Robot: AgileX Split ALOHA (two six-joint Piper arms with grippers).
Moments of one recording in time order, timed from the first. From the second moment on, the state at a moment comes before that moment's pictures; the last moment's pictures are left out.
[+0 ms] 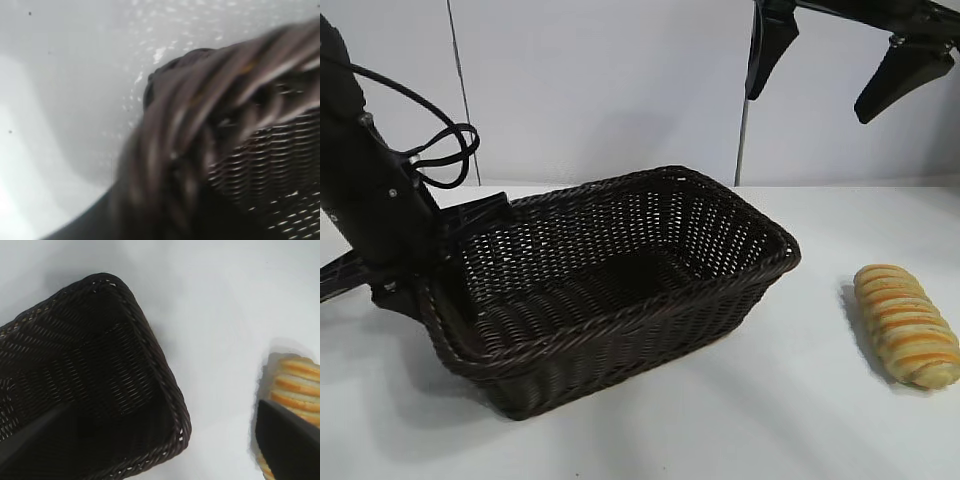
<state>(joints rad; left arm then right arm) -0.33 1.91 -1.07 -0.42 0.63 -0.31 0.27 1.69 -1.50 0.08 0.97 0.22</state>
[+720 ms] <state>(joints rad) -0.32 1.90 -1.30 -0.45 0.88 -0.13 0.27 1.69 -1.50 0.08 0.97 0.22</state>
